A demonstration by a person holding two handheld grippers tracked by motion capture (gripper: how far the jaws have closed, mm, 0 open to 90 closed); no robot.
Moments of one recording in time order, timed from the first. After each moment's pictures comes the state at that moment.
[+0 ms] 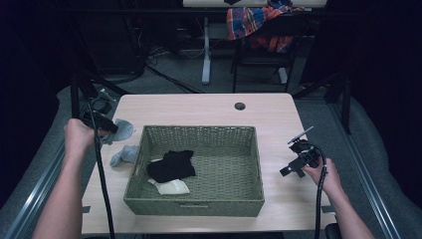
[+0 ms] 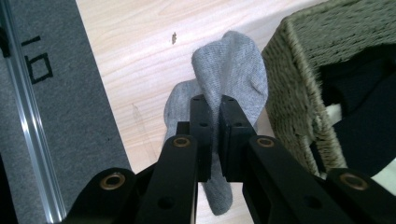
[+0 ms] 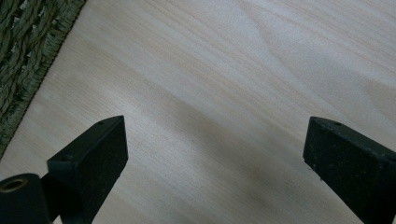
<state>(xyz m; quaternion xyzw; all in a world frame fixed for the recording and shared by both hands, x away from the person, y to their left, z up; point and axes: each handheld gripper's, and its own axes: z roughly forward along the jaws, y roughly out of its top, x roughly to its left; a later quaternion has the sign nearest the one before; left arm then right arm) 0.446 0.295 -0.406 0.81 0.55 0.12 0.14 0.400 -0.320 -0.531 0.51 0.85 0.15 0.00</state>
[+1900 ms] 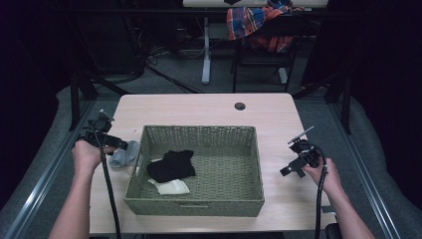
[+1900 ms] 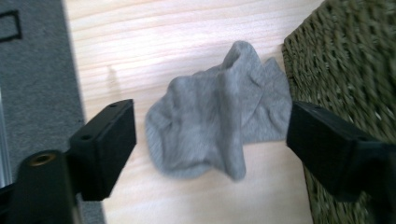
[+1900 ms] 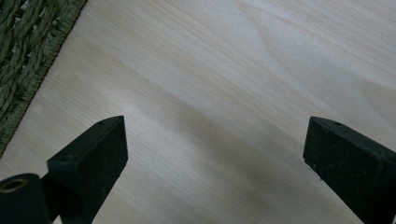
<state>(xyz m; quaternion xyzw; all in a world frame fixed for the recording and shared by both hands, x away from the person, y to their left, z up) 0.426 0.316 -0.467 0.76 0.62 0.10 0.16 0.401 -0.321 -0.528 0.50 0.86 0.14 0.00</state>
